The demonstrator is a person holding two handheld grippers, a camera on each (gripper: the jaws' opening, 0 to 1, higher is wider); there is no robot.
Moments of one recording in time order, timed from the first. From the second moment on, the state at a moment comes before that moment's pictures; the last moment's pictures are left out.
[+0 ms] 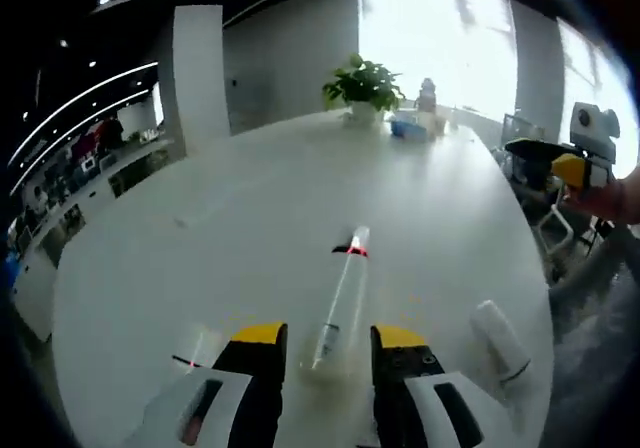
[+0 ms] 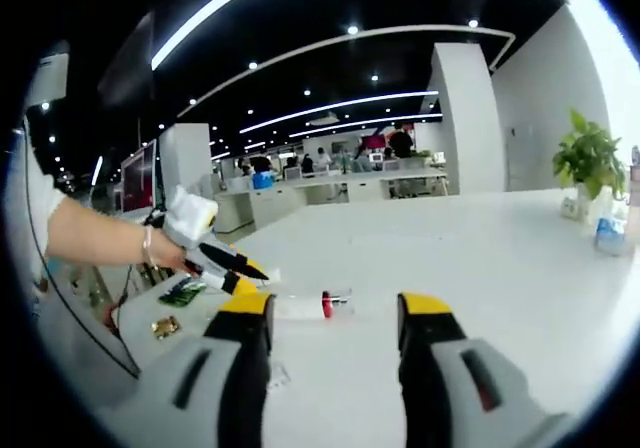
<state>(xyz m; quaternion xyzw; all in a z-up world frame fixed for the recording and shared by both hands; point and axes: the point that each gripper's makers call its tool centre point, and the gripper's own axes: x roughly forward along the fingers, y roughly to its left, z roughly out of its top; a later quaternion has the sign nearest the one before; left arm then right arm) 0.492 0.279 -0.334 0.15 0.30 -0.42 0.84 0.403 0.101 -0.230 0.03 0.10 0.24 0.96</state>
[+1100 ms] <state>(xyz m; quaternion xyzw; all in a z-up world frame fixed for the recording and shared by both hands) 0.495 0.288 -0.376 0.30 0.35 -0.46 0.76 0.507 0.193 -0.267 -0.20 0.13 0.45 0.86</state>
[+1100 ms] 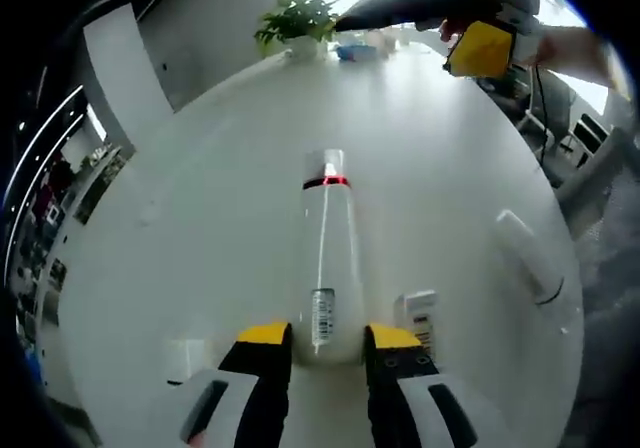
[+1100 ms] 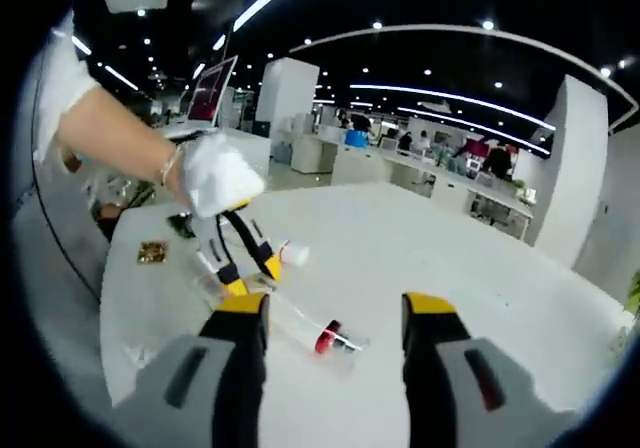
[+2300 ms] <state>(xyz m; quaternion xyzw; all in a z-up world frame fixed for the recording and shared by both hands) 0.478 0.294 -0.387 0.31 0.40 -0.50 0.70 0.507 0.203 -0.385 -0.29 0.34 0.54 0.71</state>
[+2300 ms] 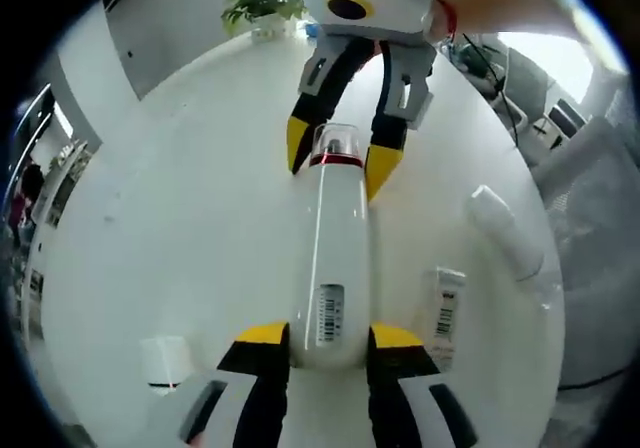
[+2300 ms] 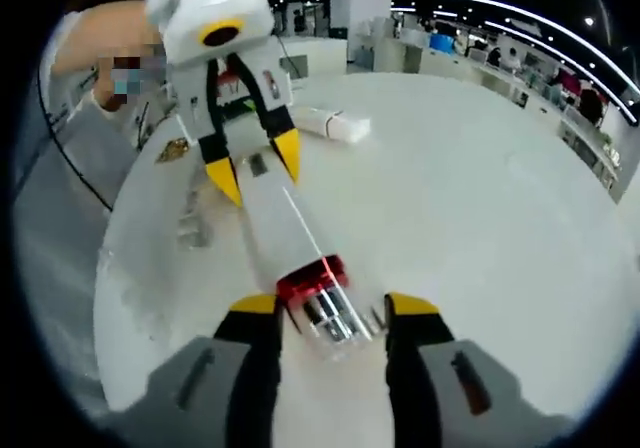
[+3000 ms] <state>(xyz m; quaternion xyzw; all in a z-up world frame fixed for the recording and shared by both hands) 0.481 0.301 -0.386 0.20 0.36 -0.47 0.78 0.479 0.241 -0.289 -0.33 0.27 0.60 0.68</state>
